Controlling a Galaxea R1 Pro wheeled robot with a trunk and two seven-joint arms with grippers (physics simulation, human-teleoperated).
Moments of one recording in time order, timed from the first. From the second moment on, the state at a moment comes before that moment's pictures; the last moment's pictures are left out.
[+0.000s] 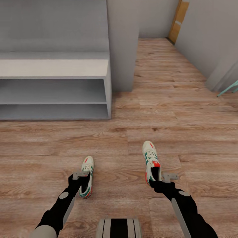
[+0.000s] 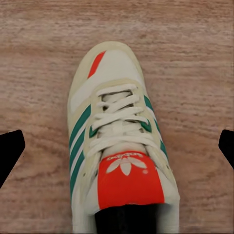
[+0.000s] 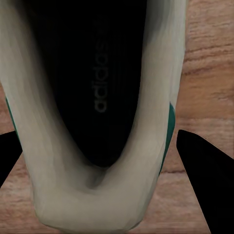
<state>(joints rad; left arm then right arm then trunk) -0.50 -0.04 0.15 -0.69 -0.11 -0.10 -0.08 -0.24 0.00 0.00 -1.43 -0.11 0.64 0.01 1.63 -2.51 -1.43</state>
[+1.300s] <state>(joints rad) -0.50 -0.04 0.15 -0.57 -0.11 -0.20 -0.08 -0.24 0.00 0.00 -1.43 -0.11 0.64 0.01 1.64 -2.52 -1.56</state>
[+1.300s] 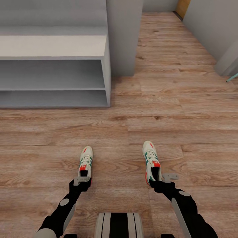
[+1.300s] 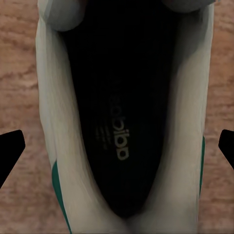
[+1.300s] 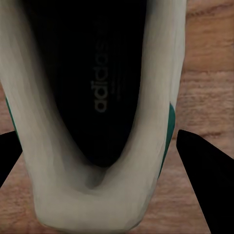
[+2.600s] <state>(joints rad) -0.50 -0.04 0.15 -0.57 -0.11 -0.20 -0.08 -0.24 0.00 0.00 -1.43 -0.11 0.64 0.01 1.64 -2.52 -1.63</state>
